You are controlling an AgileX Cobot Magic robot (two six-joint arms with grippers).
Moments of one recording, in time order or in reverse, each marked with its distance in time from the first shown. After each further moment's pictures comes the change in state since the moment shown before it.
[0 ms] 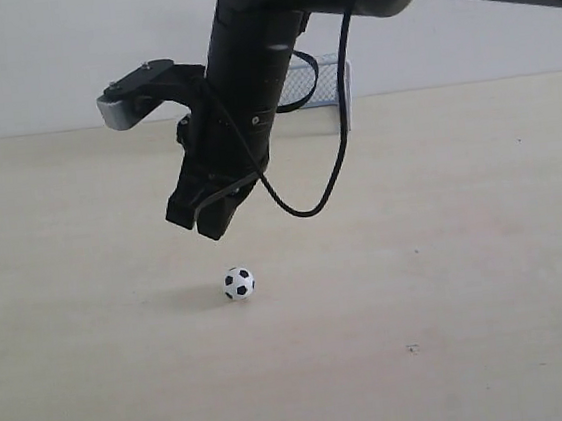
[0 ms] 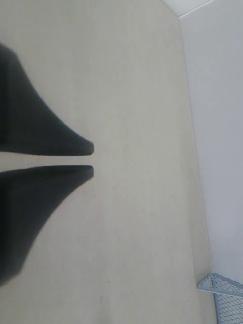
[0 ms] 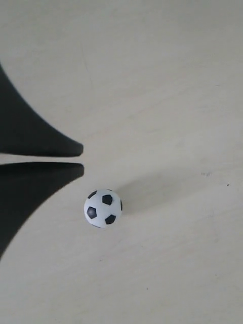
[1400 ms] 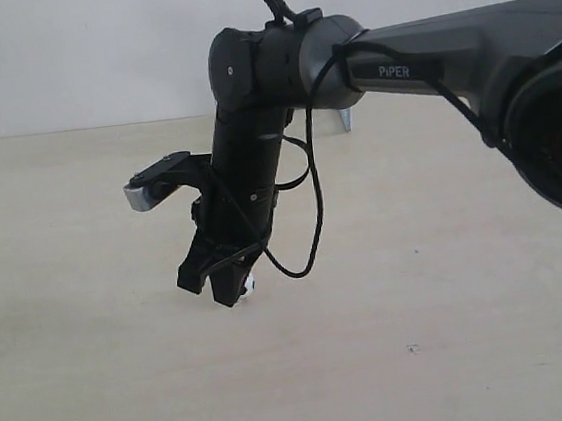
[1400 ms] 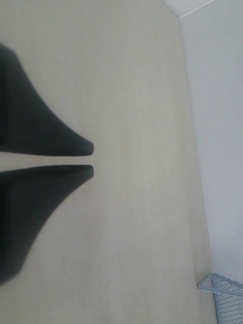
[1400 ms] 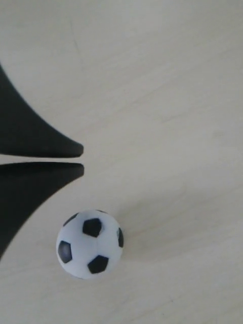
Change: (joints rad) left arm 0.000 0.000 0.000 0.000 0.000 0.000; right arm 0.002 0.192 -0.002 0.041 -0.002 0.020
